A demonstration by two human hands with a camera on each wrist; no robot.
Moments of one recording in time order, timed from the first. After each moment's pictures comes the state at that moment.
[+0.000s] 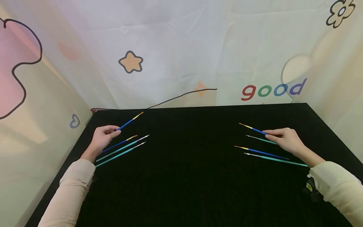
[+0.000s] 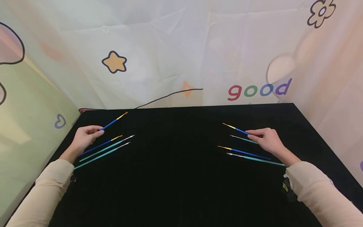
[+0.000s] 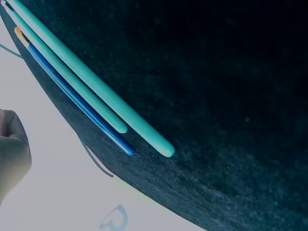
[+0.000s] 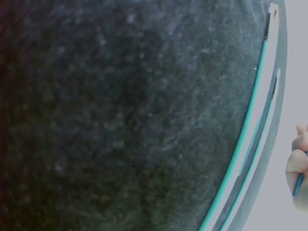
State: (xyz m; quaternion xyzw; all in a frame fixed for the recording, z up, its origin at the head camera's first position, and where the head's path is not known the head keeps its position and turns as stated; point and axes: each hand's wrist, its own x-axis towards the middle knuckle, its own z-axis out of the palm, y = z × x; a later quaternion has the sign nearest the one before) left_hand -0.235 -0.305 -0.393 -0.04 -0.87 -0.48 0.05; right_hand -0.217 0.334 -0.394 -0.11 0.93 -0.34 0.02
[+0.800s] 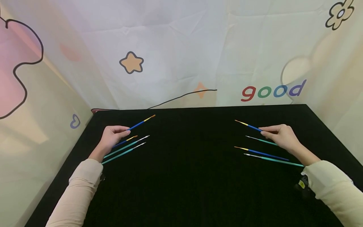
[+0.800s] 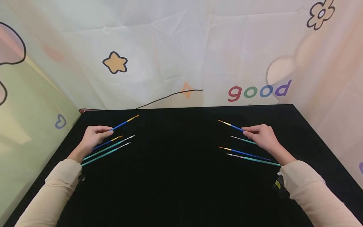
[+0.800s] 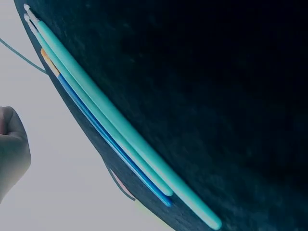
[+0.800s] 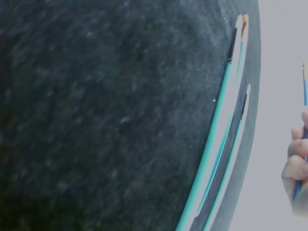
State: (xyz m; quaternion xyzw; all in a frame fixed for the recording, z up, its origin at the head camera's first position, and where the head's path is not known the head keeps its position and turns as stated) left_hand -0.240 -0.278 -0.393 -0.05 -0.85 -0.52 0.03; right_hand -0.221 0.315 -0.382 -0.10 0.93 -0.34 -0.01
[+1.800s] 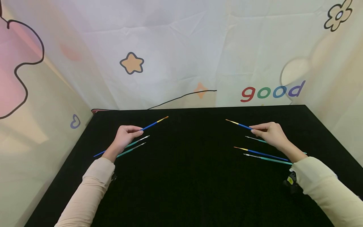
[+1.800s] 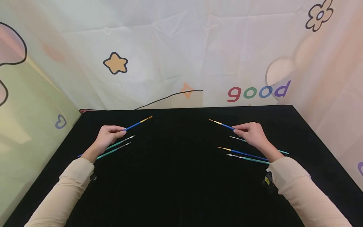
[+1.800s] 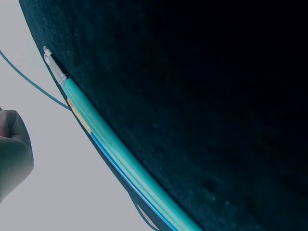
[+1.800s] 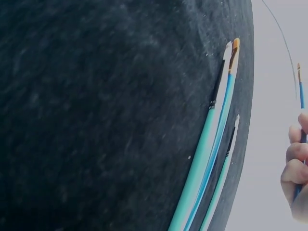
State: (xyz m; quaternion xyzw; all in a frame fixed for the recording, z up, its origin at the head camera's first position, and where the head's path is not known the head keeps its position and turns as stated) left_hand -0.247 -0.235 -0.398 -0.07 -0.83 -0.55 0.01; right_hand -0.232 0.288 -0.379 -0.11 0.93 -0.34 -0.01
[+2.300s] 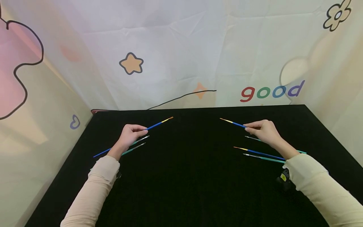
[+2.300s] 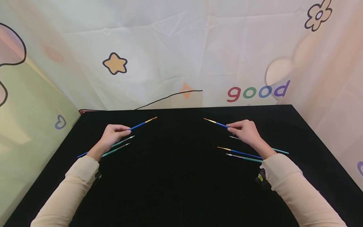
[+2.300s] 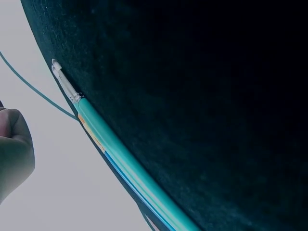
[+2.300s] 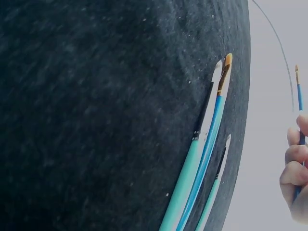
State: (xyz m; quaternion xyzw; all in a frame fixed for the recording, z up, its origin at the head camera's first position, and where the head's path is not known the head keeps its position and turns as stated) left_hand -0.254 -0.222 -0.398 -0.08 -0.82 -0.56 -0.02; right_hand -0.238 0.271 -0.377 -0.10 0.93 -0.35 -0.01
